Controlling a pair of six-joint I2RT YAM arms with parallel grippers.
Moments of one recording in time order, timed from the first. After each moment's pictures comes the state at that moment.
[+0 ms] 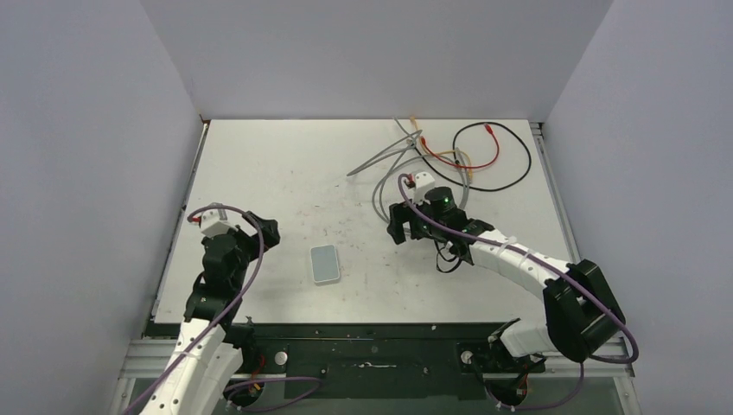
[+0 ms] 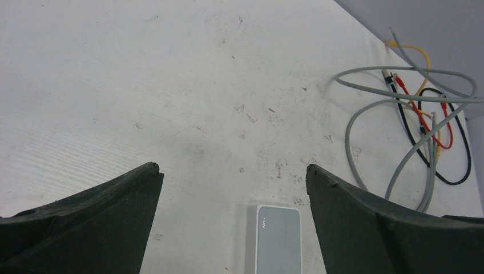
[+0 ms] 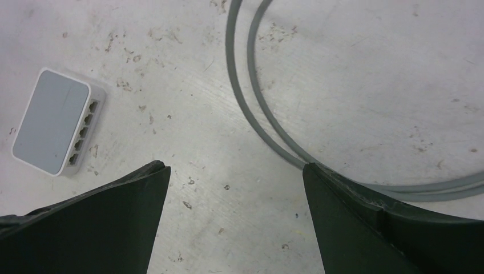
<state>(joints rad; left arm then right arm) -0.17 0.52 0.38 -0.17 -0.21 -0.67 0.59 1.39 0.79 -0.04 -0.10 0.15</state>
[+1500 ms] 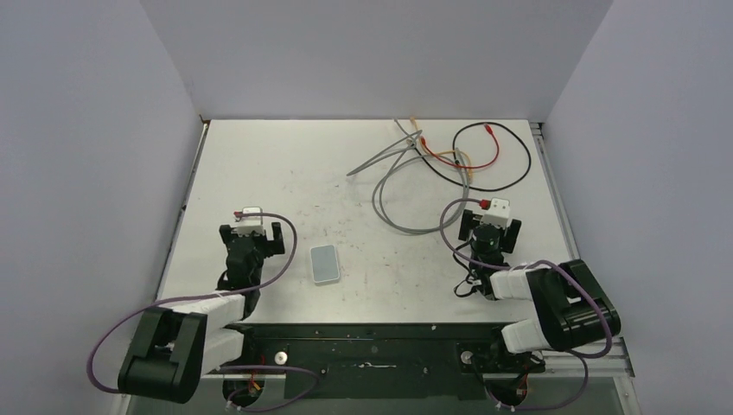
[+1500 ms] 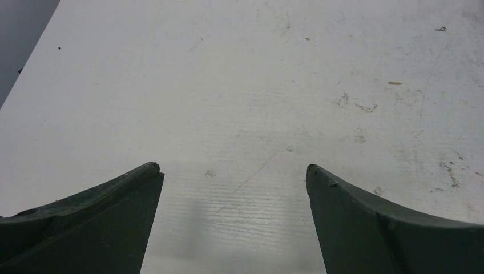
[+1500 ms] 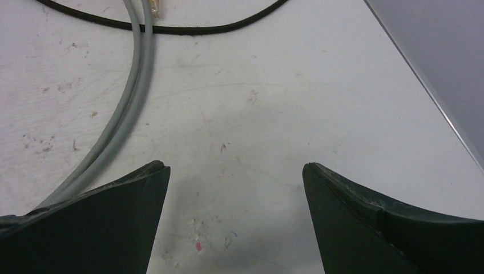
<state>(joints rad) -0.17 1.10 0.11 0.72 -0.28 -0.05 0.26 1.36 0.23 0.76 0.59 0.09</state>
